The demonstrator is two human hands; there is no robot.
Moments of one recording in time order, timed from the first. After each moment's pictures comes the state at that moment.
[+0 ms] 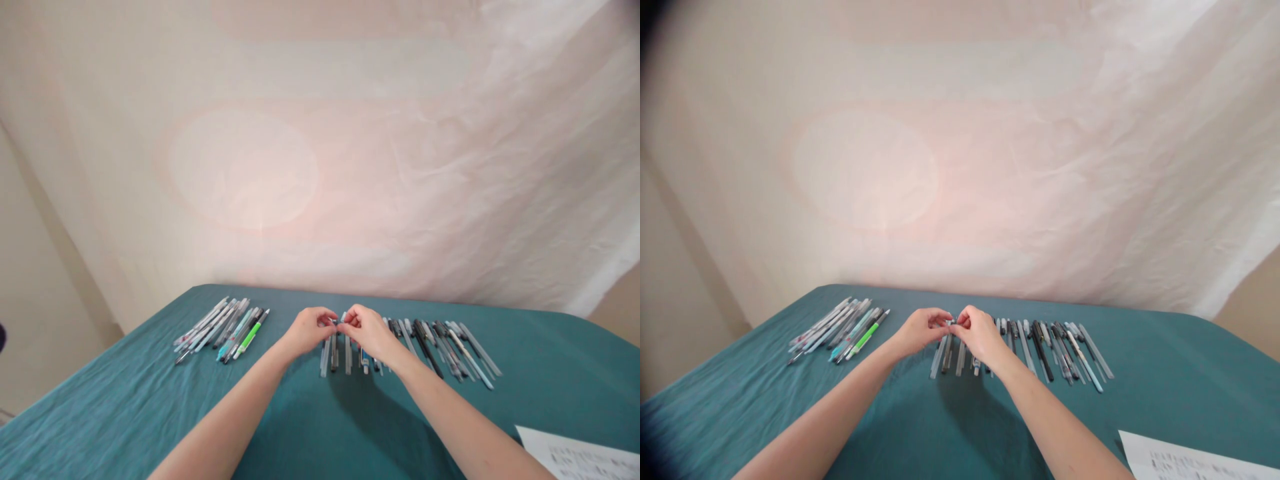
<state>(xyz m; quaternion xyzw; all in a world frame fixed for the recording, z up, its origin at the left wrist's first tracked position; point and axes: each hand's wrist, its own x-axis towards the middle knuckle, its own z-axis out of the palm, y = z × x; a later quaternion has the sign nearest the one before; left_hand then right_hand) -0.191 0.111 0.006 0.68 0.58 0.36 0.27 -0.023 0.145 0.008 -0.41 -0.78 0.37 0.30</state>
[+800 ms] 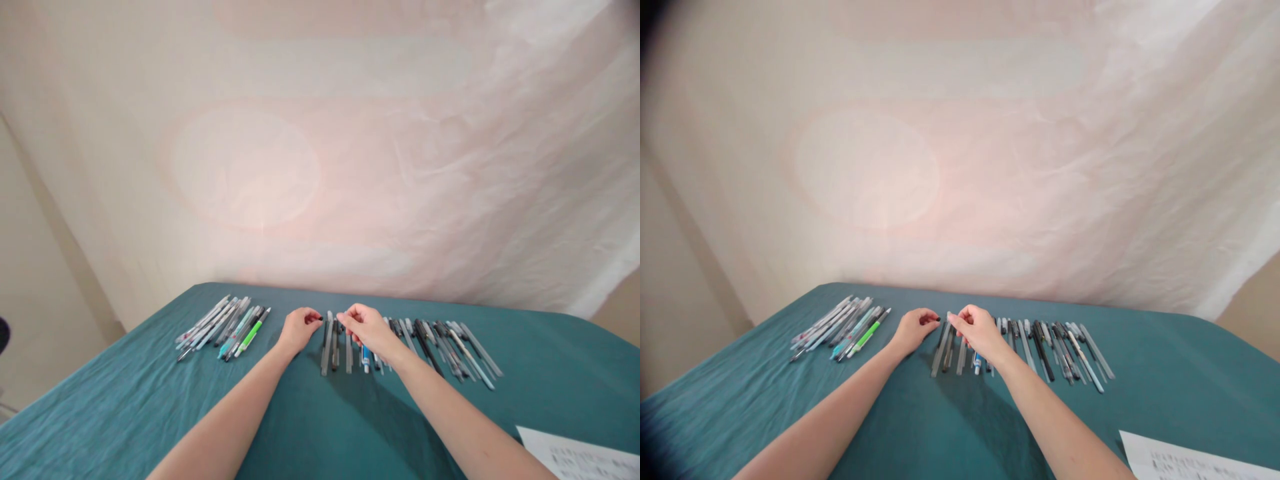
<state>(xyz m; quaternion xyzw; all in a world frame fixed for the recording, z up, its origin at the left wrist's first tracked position) -0.213 0.122 -0.023 0.62 0.65 0.40 0.16 -0.026 0.141 0.011 -0.38 -0.69 0.52 0.33</state>
